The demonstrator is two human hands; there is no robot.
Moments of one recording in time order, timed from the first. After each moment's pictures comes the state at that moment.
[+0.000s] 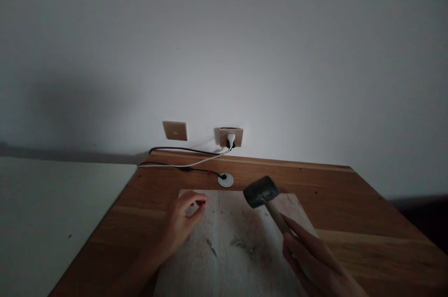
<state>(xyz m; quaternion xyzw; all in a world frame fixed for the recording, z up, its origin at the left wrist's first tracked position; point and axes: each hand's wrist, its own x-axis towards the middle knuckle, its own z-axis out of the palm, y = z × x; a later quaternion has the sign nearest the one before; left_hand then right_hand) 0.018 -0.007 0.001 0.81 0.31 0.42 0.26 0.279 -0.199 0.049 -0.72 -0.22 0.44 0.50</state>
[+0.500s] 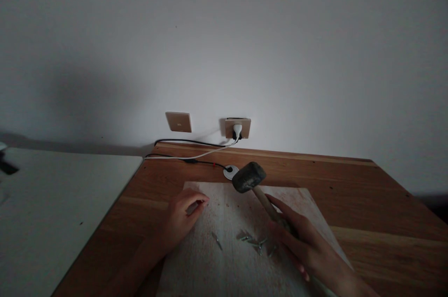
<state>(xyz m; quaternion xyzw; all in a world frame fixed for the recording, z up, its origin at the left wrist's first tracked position) 0.002 -0.013 -0.012 0.82 0.34 0.36 0.27 0.288 -0.155 0.042 -0.68 -0.46 0.49 0.30</state>
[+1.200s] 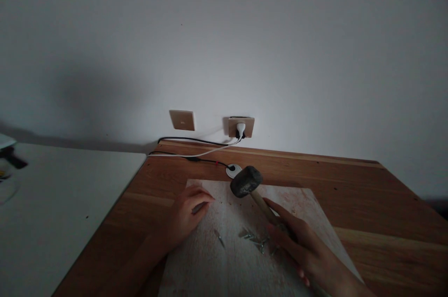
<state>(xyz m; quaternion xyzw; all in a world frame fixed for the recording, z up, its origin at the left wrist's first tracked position) 0.003 -0.012 -0.012 0.85 0.31 0.34 0.27 0.284 -0.160 0.034 -0.68 -0.46 0.50 0.27</state>
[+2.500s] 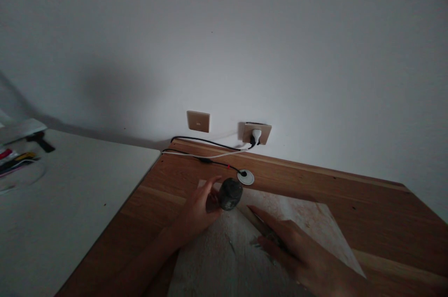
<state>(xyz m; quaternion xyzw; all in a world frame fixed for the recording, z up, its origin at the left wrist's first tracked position) 0.008 -0.015 -0.016 0.74 0.40 0.33 0.42 0.263 -0.128 0.068 -0.60 -0.69 0.39 0.10</state>
